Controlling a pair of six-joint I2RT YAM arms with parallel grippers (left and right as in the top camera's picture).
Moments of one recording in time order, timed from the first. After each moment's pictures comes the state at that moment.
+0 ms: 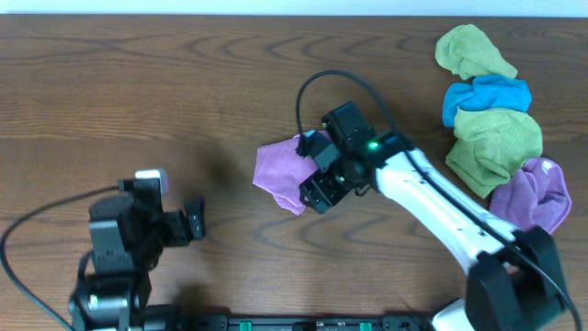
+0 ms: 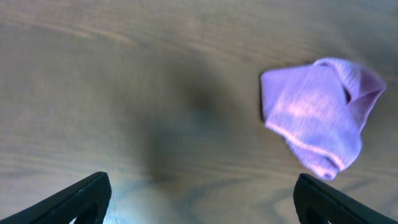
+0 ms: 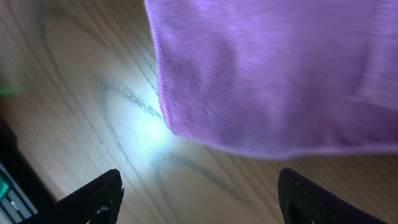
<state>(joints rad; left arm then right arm) 0.07 0.67 0.65 -0.76 0.24 -0.12 0.57 1.69 1.18 -0.81 -0.33 -0.14</state>
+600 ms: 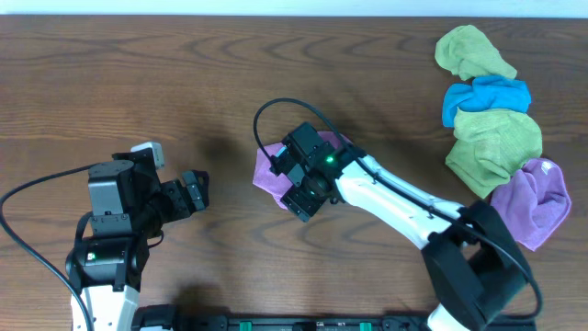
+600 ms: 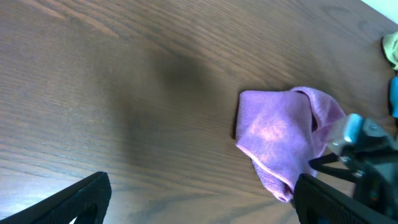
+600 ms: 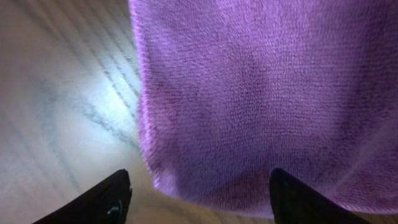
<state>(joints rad) 0.07 0.85 0.72 -0.71 0.31 -0.32 0.71 1.83 1.18 -0.70 -0.14 -0.14</state>
